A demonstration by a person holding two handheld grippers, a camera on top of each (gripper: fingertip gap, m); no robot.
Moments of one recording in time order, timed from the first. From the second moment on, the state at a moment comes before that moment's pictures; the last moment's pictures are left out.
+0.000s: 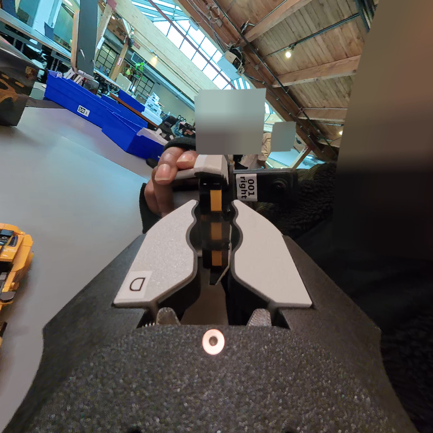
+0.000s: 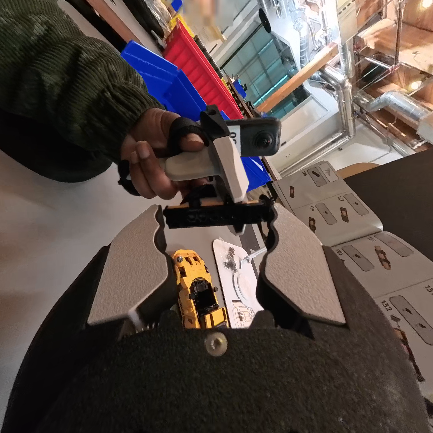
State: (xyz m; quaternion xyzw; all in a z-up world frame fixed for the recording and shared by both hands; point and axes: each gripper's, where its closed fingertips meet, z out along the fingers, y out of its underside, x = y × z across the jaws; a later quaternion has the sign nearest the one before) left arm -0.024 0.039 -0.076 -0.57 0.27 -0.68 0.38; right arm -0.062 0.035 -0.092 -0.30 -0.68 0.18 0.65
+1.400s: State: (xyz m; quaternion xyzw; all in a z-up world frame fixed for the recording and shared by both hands) left arm -0.009 0.070 -0.170 -0.63 0.54 -0.03 0.56; right arm -0.009 0.068 -0.153 -0.60 -0.53 0.46 0.38
